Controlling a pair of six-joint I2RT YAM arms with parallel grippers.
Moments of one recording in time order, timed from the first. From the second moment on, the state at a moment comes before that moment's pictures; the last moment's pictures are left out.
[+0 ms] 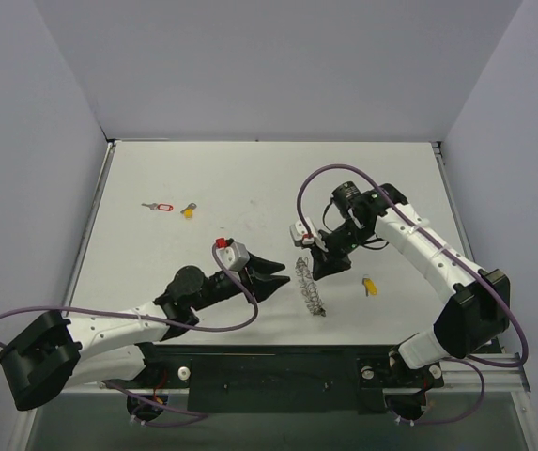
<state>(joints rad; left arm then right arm) -0.96 1.10 0.36 0.90 0.23 -0.30 0.51 1.48 1.30 -1.26 -0.79 -1.20</state>
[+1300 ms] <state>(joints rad) -0.79 1.34 0.73 0.46 0.27 -0.74 0.48 1.48 1.23 -1.34 -0.83 -1.49</state>
